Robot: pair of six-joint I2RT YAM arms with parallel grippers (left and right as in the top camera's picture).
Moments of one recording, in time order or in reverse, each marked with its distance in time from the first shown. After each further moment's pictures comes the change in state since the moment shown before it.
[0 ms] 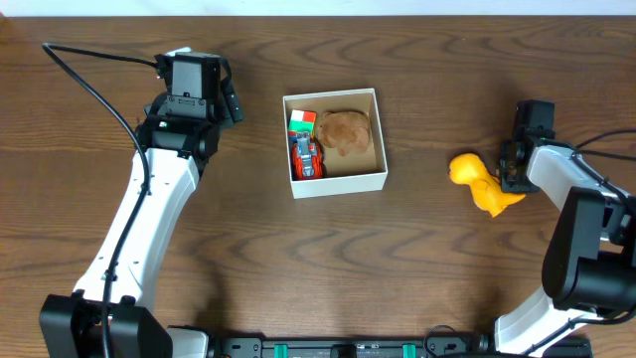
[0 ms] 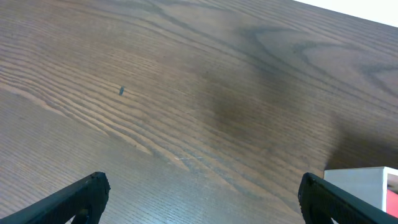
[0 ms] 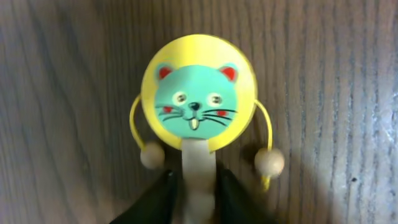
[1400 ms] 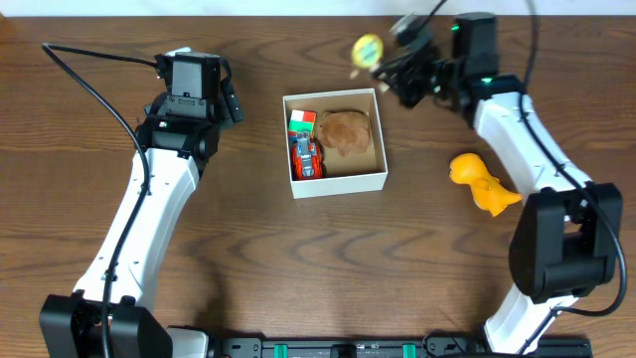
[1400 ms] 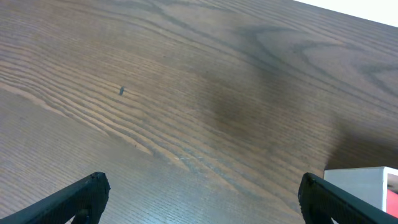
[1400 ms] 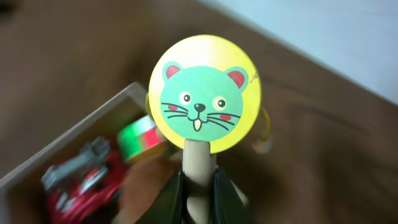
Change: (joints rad) left arm 0.000 0.000 0.000 0.000 0.000 0.000; right arm 0.351 0.064 0.465 0.063 -0.999 -1.785
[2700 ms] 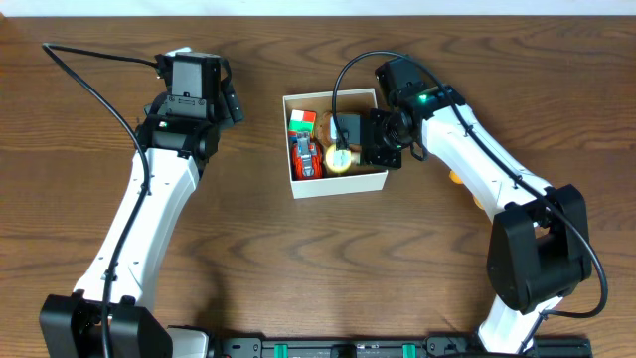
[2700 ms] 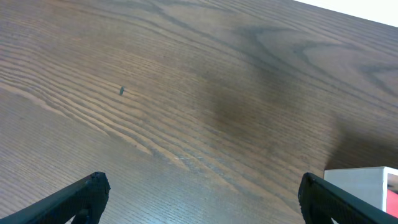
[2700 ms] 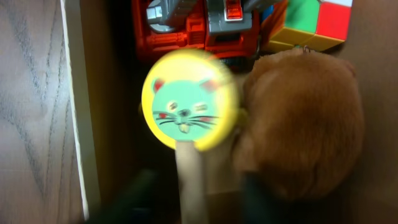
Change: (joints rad) left arm 0.000 0.000 0.000 0.000 0.000 0.000; right arm 0.223 0.000 0.002 -0.509 0.380 -0.719
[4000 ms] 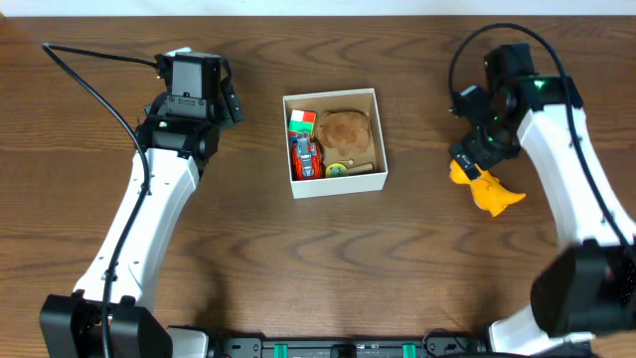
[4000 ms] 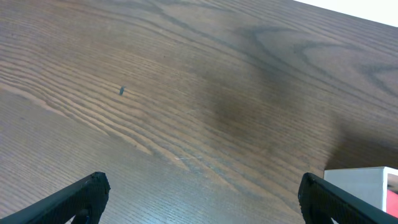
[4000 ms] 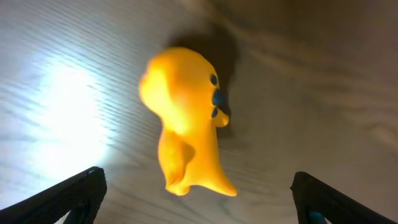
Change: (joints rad) left arm 0.000 0.000 0.000 0.000 0.000 0.000; right arm -0.360 -0.153 0.005 -0.344 0.512 0.630
